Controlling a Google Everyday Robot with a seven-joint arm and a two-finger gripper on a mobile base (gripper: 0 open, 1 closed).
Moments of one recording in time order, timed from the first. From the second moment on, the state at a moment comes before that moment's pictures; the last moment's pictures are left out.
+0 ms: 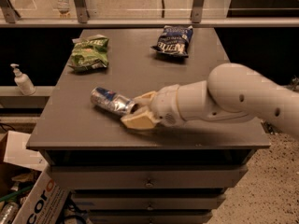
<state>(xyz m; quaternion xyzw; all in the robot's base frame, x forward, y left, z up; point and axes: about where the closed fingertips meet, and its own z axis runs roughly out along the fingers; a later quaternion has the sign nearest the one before) 0.496 0.039 0.821 -0.52 0.69 0.29 0.42</state>
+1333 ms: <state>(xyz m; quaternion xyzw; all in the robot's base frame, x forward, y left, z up) 0.583 -0.097 0.848 -0.45 0.75 0.22 0.44</state>
